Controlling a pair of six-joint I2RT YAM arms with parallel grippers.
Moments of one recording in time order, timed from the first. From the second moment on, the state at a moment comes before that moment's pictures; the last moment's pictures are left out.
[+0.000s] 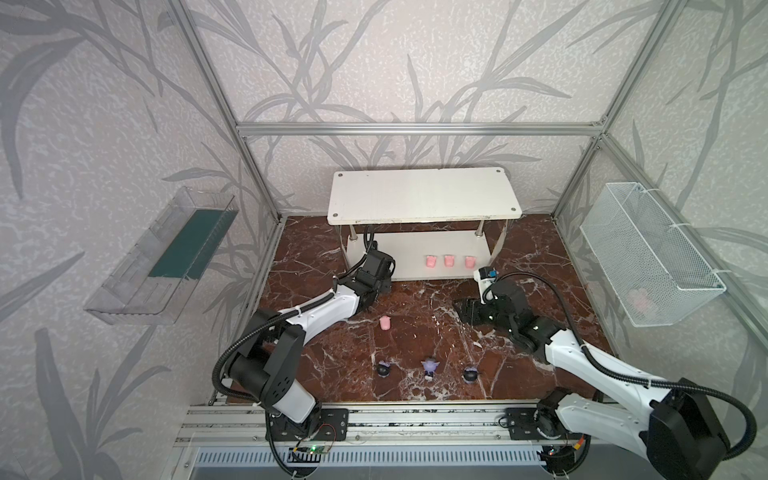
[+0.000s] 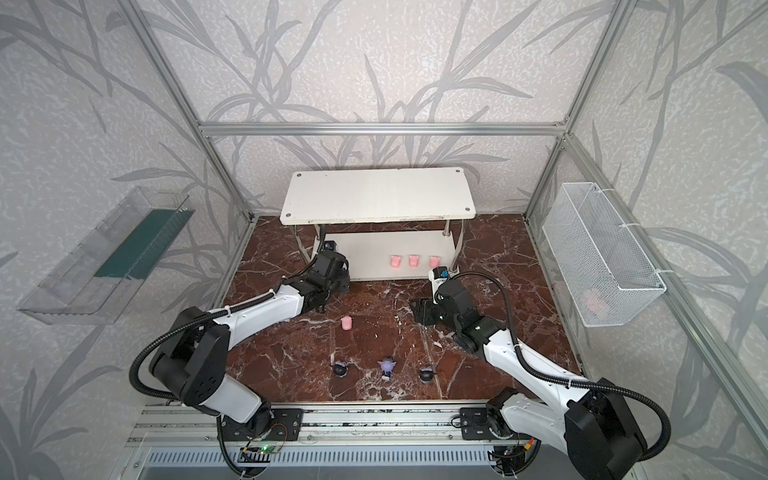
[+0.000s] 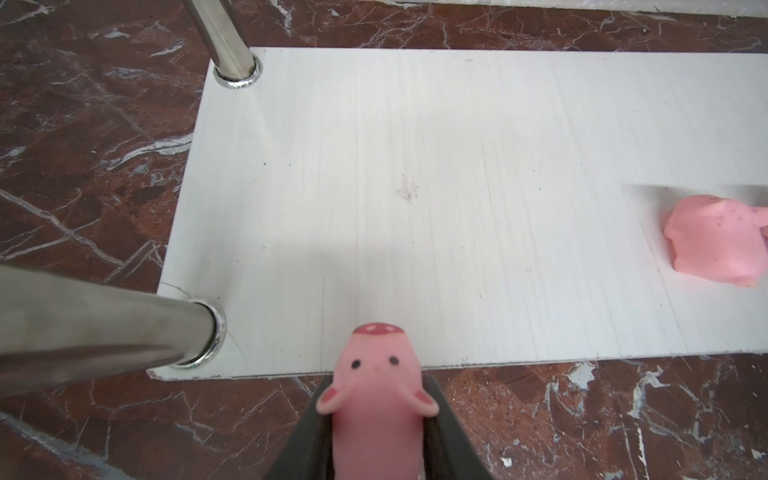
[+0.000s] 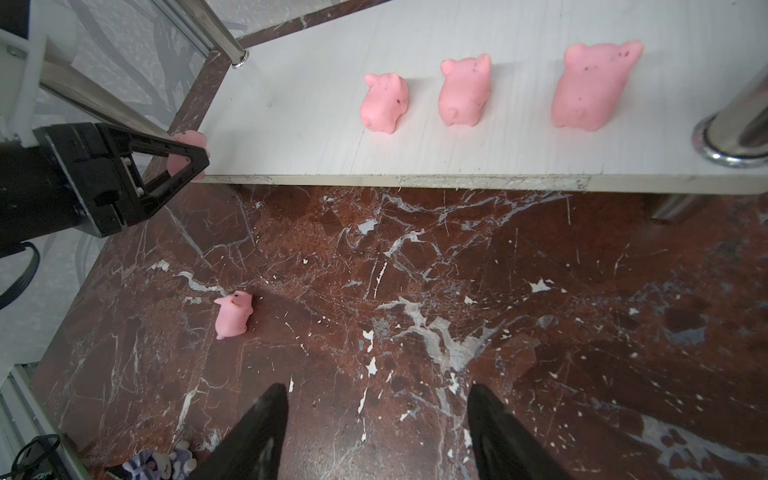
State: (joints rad) left arm -0.52 1.59 0.96 -0.17 -0.36 -0.41; right arm 0.57 1.10 0.59 -0.10 -0.08 0.48
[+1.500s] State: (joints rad) left arm -0.46 1.77 1.05 -0.04 -0.39 -0.36; right arm 0.53 1.09 0.55 -0.11 -0.10 0.48
